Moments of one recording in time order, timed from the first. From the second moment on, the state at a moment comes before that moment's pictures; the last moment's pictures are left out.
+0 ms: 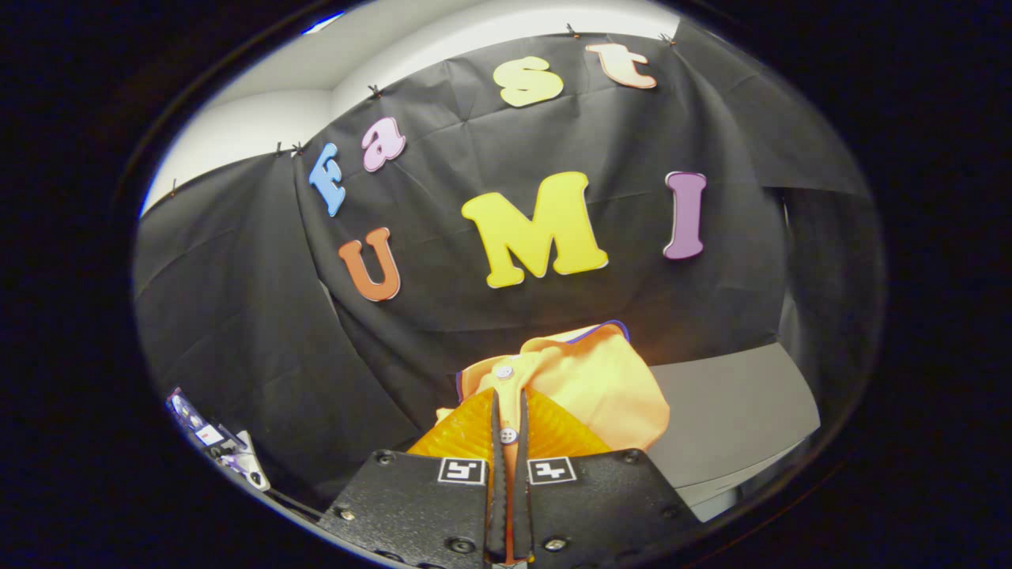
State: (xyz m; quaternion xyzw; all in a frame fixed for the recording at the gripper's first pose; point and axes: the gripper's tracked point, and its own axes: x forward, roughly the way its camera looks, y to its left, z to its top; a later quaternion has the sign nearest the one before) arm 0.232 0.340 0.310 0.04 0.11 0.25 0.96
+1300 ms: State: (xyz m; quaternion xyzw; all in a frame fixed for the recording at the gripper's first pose) arm 0.404 0.468 0.092 0.06 0.34 0.25 0.90
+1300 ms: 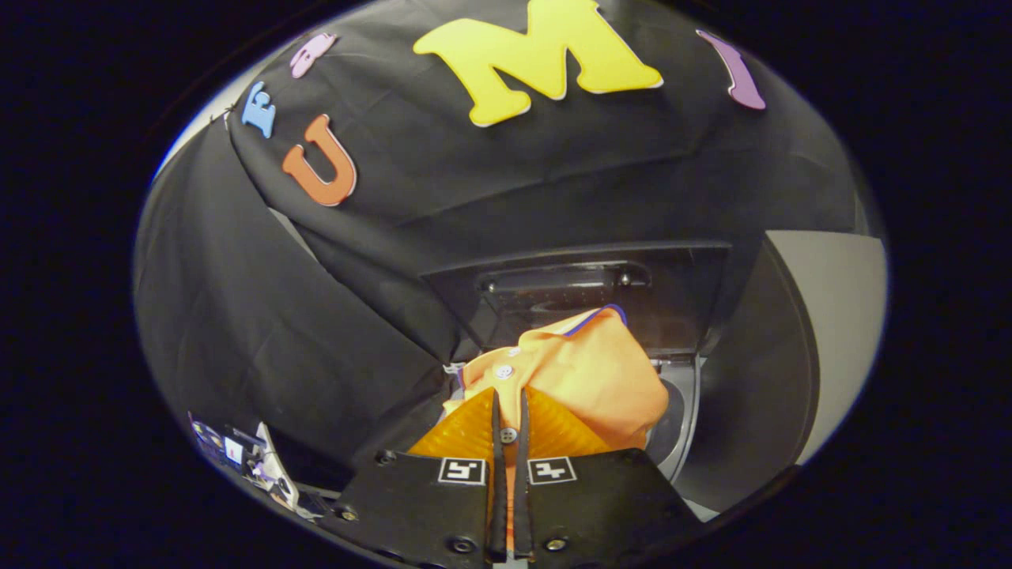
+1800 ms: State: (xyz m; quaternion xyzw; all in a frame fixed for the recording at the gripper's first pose) arm 0.451 0.469 -0.009 0.04 0.42 0.18 0.89
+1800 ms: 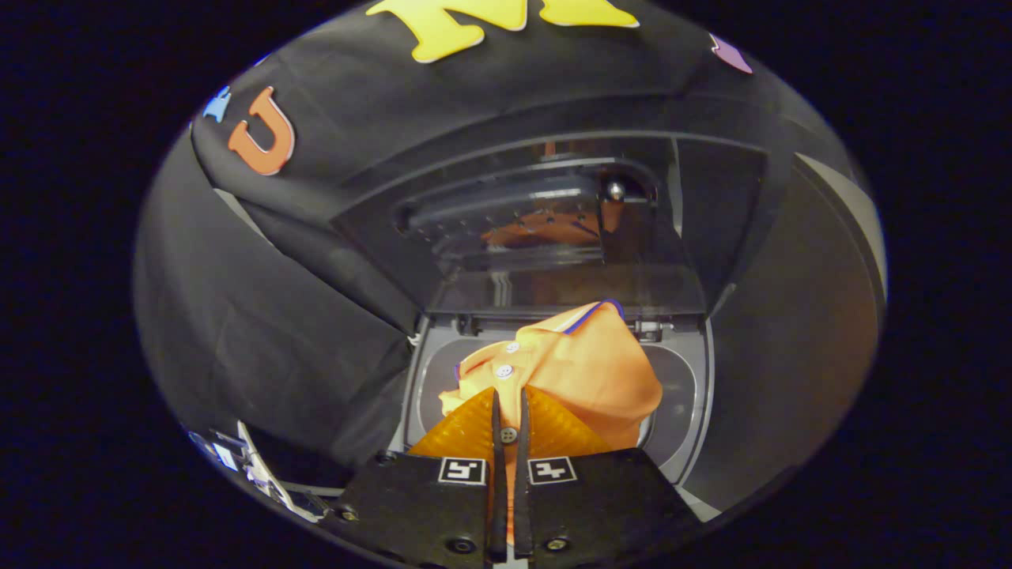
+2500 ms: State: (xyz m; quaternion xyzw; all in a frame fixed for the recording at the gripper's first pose) arm 0.452 0.465 -0.040 0.02 0.47 0.15 0.87
